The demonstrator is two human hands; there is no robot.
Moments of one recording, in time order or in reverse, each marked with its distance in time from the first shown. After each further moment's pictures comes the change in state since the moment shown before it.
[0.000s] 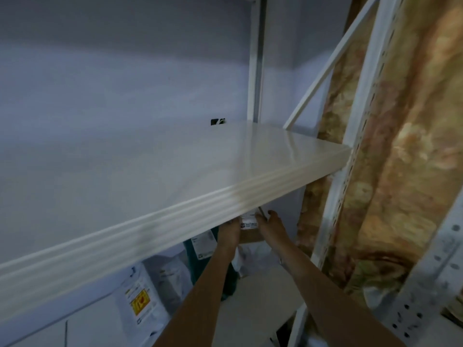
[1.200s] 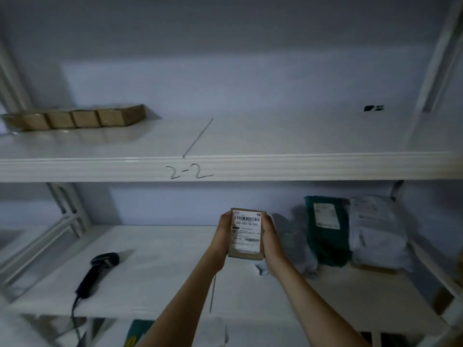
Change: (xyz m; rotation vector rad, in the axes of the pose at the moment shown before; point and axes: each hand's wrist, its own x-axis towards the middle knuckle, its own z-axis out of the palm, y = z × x) left_hand -0.255 -0.043 -0.236 -0.245 0.435 0.008; right_hand -0.268 -0.015 0.171 0.548 -0.819 0.067
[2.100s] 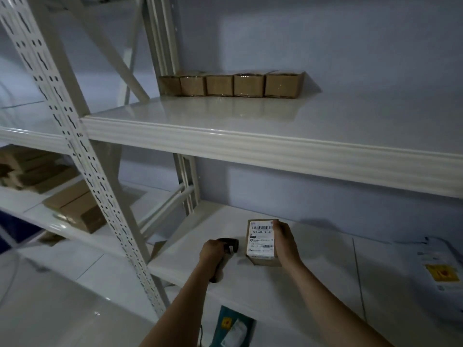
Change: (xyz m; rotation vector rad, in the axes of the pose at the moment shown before) left_hand 0.026 -0.026 -0.480 0.394 0.591 -0.299; right_hand 0.085 0.193 0.361 -0.434 -0.137 -0.050
